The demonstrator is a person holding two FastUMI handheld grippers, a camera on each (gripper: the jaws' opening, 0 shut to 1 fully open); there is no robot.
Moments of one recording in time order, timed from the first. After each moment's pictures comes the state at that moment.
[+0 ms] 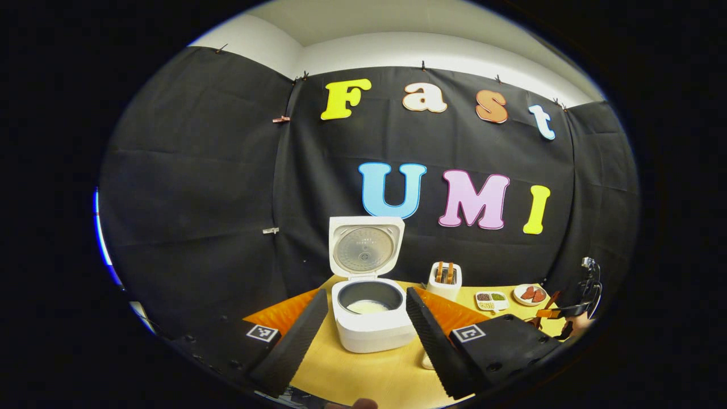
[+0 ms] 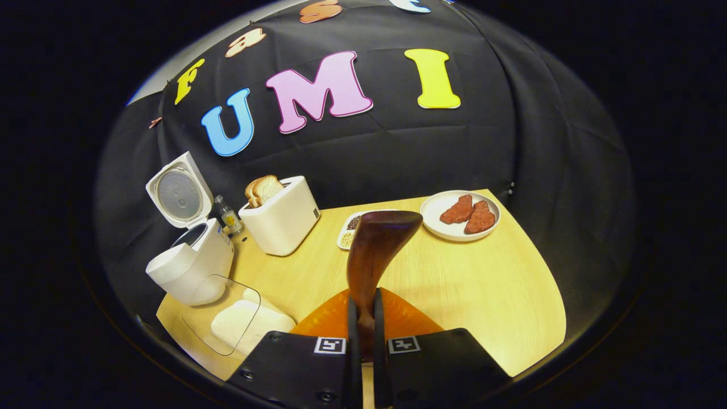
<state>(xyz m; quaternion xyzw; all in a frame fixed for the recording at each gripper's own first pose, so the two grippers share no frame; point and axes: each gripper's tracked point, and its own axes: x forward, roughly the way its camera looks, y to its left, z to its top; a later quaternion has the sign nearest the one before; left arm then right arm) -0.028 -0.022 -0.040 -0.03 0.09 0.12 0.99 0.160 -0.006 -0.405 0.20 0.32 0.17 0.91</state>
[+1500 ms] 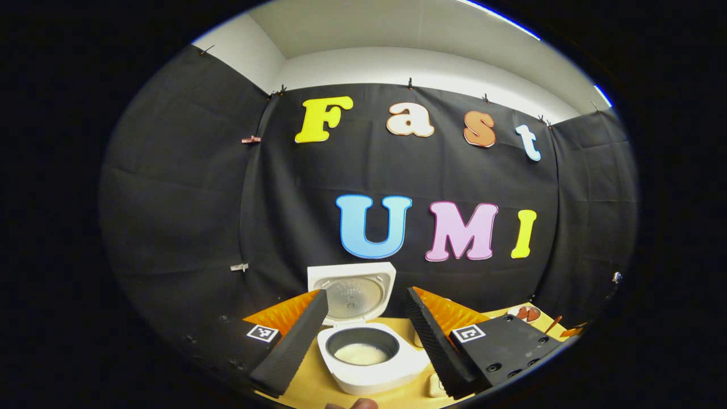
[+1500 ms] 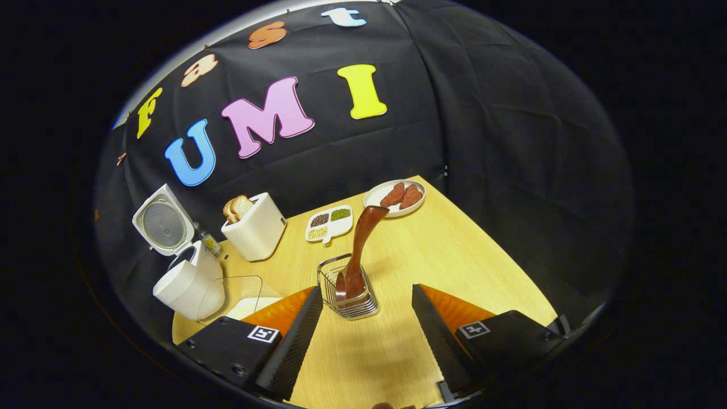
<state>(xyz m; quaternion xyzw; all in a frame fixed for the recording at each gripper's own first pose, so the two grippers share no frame) 0.099 0.036 0.038 -0.01 0.00 0.04 1.00 0.035 -0.087 -0.342 0.22 0.32 0.01 0.92</state>
